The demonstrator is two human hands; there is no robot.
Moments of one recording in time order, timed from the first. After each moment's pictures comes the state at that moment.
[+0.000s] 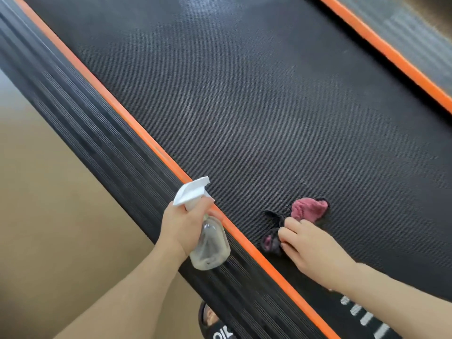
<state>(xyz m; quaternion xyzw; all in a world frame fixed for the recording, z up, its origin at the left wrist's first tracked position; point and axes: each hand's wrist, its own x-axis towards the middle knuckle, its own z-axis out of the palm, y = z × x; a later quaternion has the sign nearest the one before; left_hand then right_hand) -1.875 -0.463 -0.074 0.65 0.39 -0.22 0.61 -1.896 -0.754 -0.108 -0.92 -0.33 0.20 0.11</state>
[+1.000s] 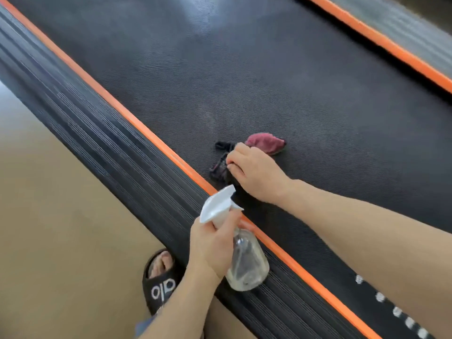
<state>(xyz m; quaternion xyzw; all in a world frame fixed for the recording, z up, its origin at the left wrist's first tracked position) -1.884 -0.447 -0.096 0.65 0.31 -0.17 0.67 -1.748 -0.574 -0.131 -0.92 -0.31 0.04 0.22</state>
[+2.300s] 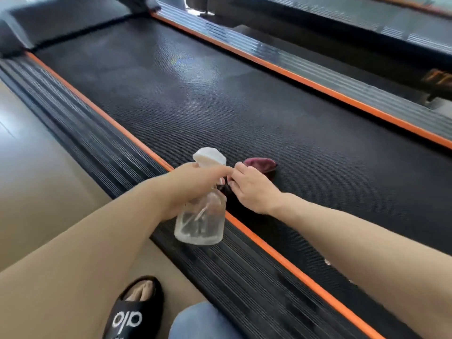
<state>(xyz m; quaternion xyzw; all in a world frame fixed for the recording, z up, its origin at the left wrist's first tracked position) -1.869 -0.460 -0.008 0.77 0.17 -0.30 0.53 -1.814 -0.636 -0.148 -0.94 -0.31 -0.06 0.14</state>
